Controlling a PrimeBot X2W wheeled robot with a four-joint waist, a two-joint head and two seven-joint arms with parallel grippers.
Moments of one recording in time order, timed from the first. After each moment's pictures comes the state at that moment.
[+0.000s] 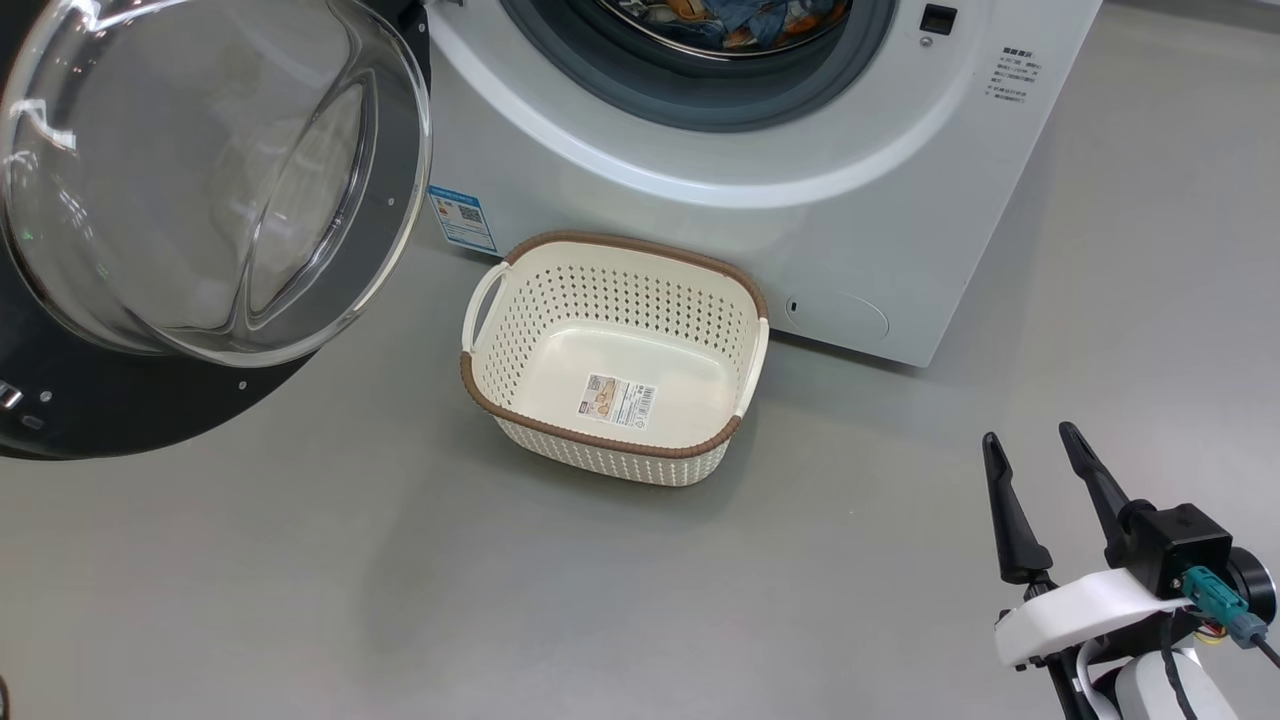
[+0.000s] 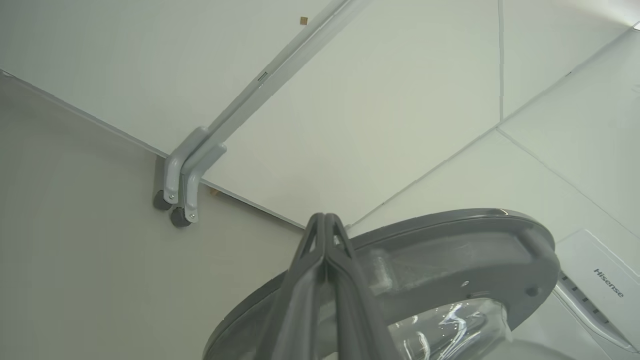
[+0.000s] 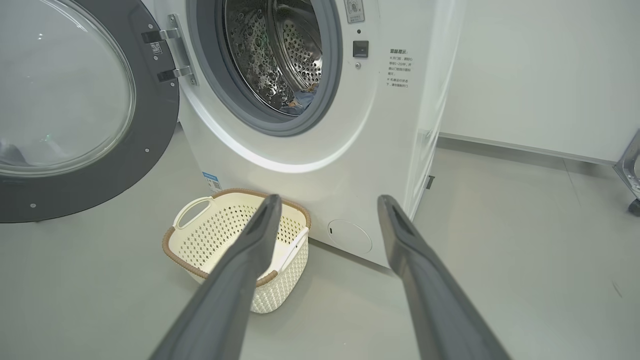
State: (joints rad) left arm -0.25 0.12 0.60 0.26 -1.05 -0.10 -0.17; right arm -0.02 -0.13 0.13 0.20 0.19 0.12 -0.26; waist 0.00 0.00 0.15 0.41
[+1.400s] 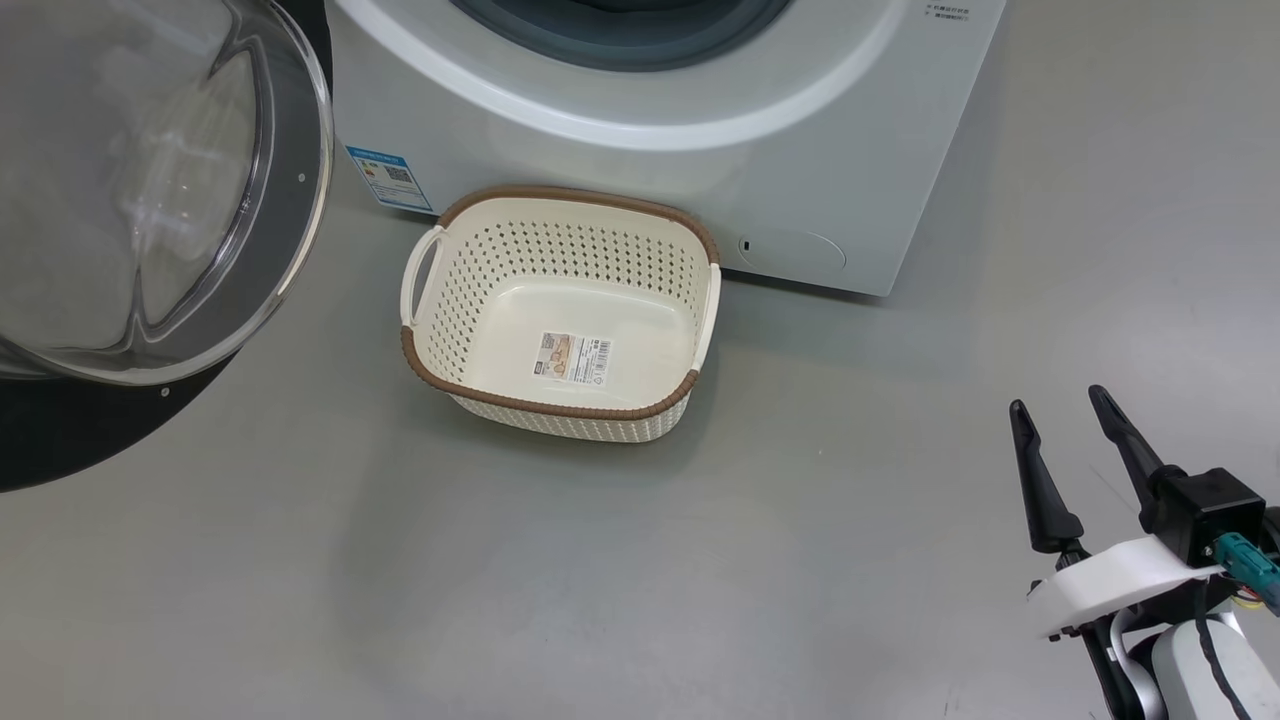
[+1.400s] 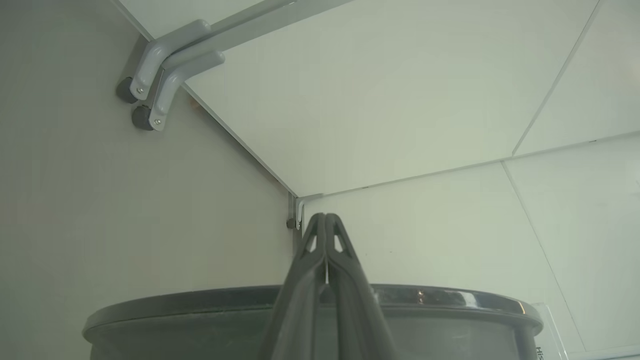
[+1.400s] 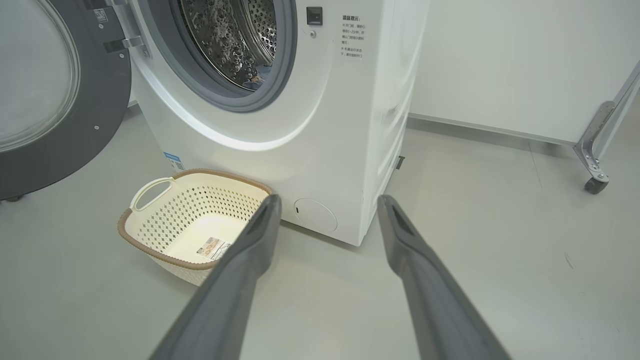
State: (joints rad) left arm -0.50 0.33 0.78 0.59 -1.42 -0.07 0.10; right arm -0.05 -0.20 0.14 0.18 0.19 0.12 -0.23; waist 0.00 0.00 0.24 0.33
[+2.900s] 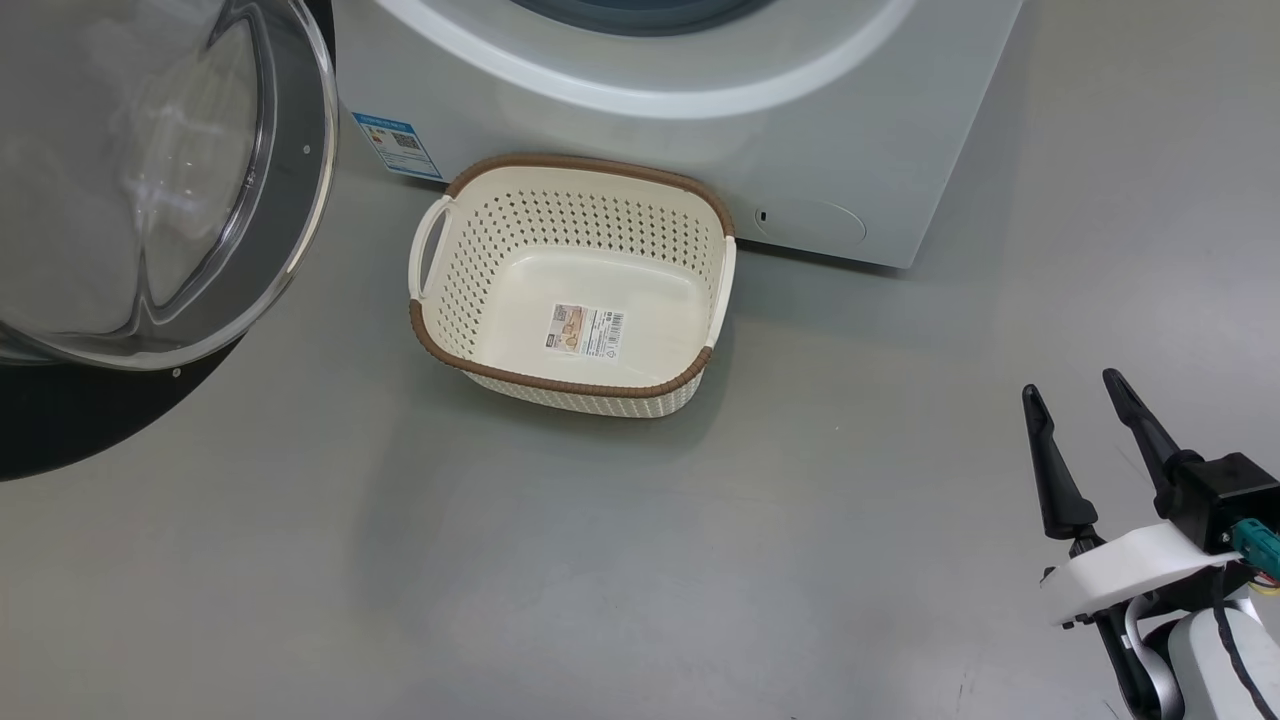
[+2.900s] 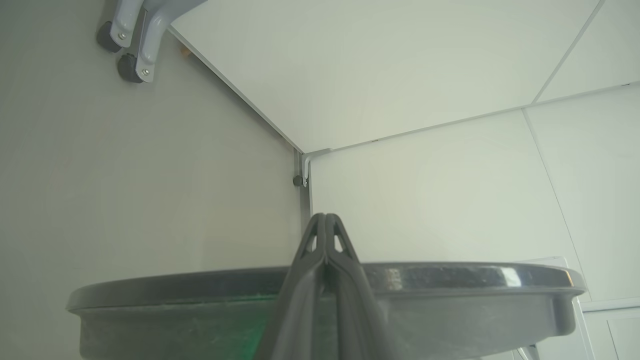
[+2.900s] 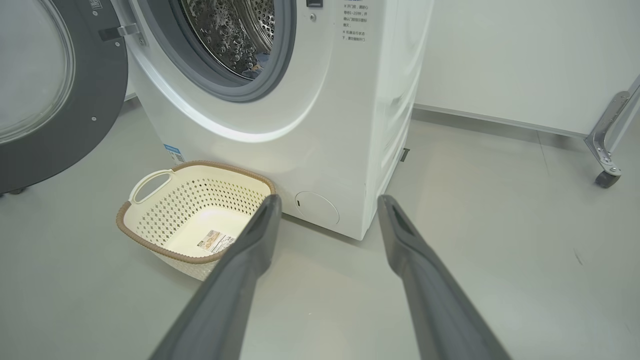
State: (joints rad) left arm -0.56 0.36 0.71 0.70 -1.44 -0.11 0.26; right arm -0.06 -0.22 0.13 0.15 0.20 0.12 -0.21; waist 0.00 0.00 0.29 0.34
